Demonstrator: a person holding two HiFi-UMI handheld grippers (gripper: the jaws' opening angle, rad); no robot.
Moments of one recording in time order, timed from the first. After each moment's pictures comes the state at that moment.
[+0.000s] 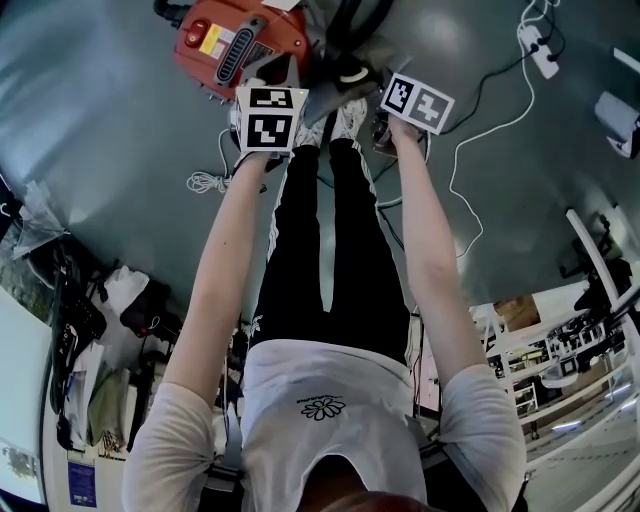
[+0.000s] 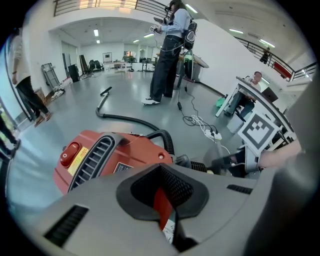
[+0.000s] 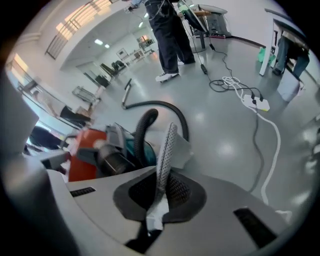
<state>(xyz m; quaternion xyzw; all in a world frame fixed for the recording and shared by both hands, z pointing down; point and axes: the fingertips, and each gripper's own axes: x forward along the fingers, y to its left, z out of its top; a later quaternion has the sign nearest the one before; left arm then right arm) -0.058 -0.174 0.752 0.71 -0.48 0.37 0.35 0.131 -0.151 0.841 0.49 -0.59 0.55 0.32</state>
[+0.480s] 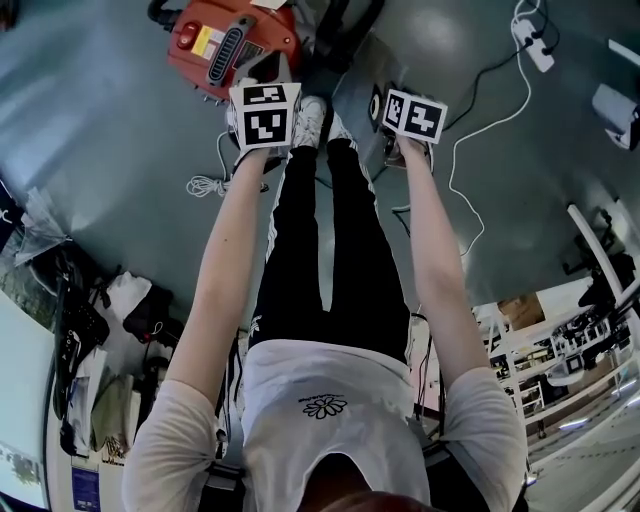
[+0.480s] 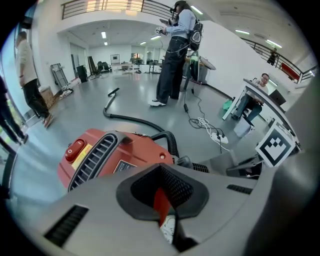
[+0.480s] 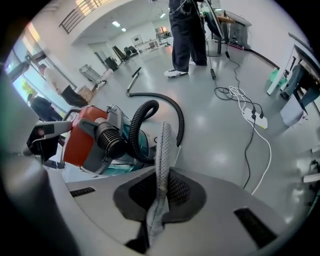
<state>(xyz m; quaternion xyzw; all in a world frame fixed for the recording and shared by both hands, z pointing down) -0.059 -0.174 0.752 0.69 -0.52 0.36 0.35 0.162 -0.118 0.838 0.47 -0.62 0.50 0.39</state>
